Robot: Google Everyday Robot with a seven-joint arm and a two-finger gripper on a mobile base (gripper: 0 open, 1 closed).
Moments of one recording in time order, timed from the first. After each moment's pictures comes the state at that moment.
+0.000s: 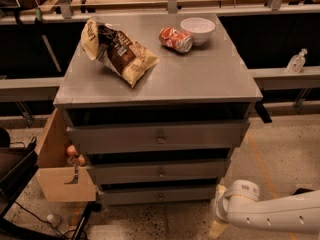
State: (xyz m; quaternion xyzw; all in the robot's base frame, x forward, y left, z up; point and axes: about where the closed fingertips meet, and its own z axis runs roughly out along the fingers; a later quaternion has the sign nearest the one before) arm 0.450 -0.220 0.372 -0.57 0.80 -0.05 0.14
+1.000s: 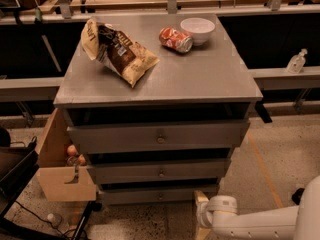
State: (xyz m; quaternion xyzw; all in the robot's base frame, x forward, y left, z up) arm 0.474 -0.166 0.253 -0.68 0.70 -0.04 0.20
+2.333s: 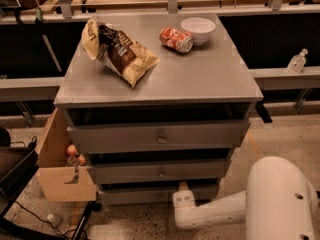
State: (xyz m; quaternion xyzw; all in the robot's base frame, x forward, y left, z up) arm 0.542 -0.131 0.209 -0.70 0.67 -0.21 0.11
